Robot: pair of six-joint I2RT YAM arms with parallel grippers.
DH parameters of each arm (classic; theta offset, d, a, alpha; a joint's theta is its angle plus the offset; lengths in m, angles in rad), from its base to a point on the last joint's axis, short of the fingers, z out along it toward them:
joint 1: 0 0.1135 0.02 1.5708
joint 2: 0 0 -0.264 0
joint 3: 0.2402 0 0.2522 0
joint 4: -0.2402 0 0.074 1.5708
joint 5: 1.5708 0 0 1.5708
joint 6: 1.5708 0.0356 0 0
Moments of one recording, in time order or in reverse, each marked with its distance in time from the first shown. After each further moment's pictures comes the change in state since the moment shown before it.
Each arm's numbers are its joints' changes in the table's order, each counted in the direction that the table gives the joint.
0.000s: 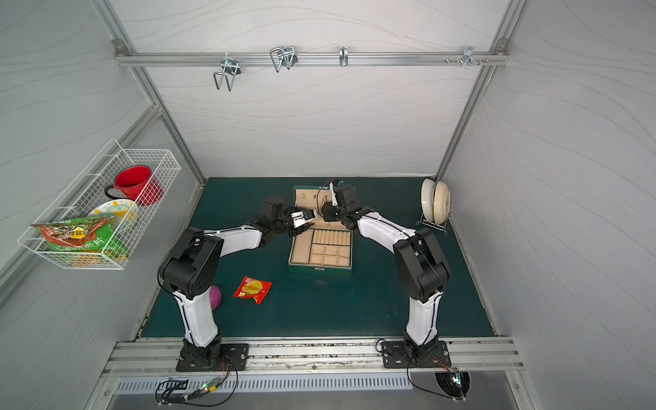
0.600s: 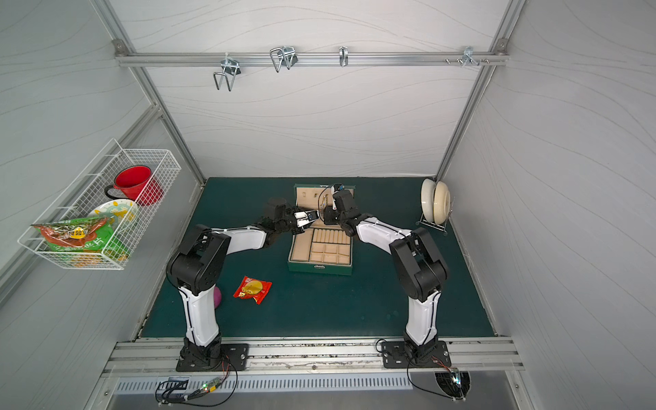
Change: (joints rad) left arm -0.021 -0.058 0.016 0.108 -0.066 0.071; right arm 0.010 -0.011 -0.089 0.137 0.060 0.037
